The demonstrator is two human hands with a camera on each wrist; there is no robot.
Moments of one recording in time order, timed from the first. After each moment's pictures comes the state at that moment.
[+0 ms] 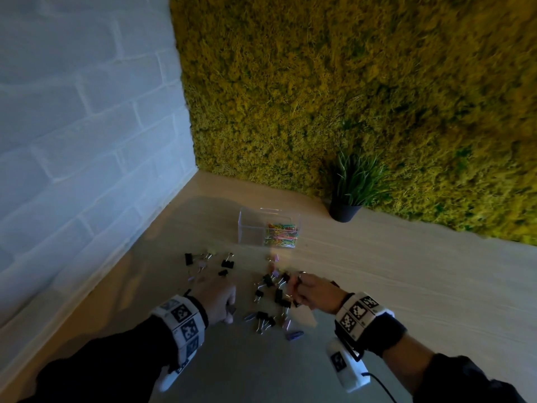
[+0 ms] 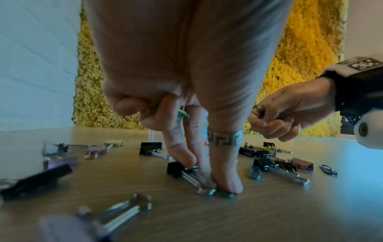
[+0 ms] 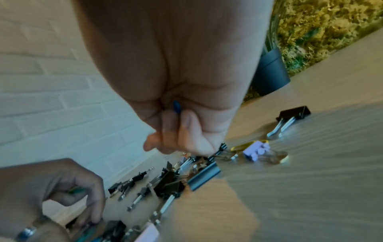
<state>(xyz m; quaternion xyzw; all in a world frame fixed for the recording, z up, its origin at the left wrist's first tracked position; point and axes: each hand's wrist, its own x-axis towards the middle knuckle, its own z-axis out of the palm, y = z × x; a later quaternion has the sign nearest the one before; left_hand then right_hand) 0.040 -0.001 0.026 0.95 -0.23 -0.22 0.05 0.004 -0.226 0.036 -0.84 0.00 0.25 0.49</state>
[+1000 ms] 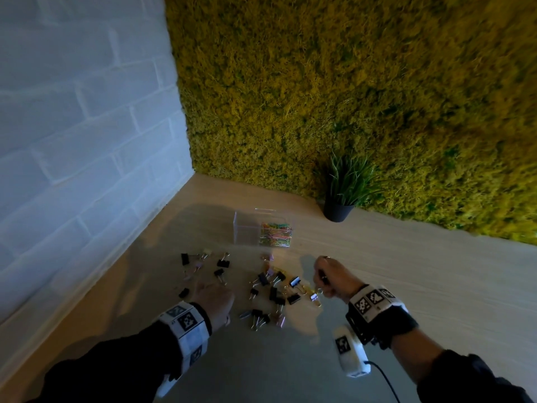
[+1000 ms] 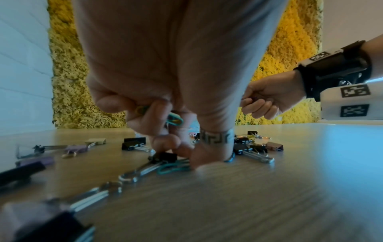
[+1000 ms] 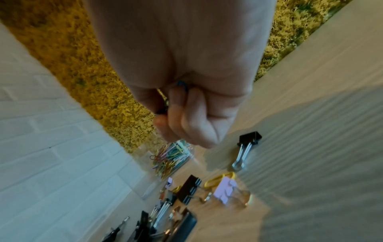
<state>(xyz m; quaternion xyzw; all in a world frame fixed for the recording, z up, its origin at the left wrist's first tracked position) 0.019 -0.016 0.032 0.94 -0.25 -0.21 -0.11 0.010 -0.268 0.033 -0.79 0.17 0.16 0.57</state>
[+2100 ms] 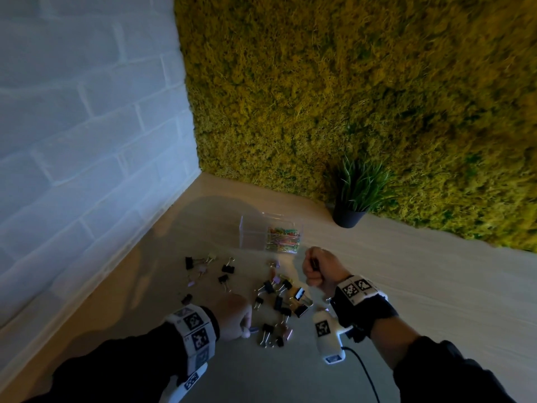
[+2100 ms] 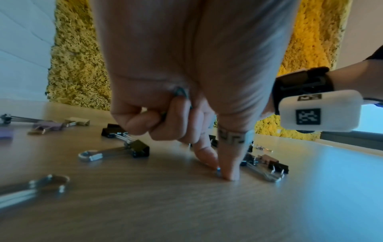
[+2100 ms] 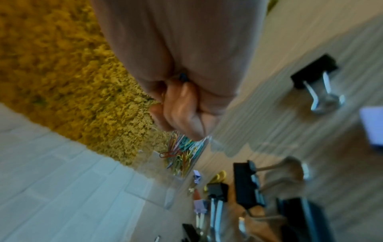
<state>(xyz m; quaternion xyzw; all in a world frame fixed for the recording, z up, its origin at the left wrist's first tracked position) 0.031 -0.024 0.041 0.93 -0.30 -0.20 0.02 0.059 -0.248 0.025 -0.60 0.21 0.16 0.76</state>
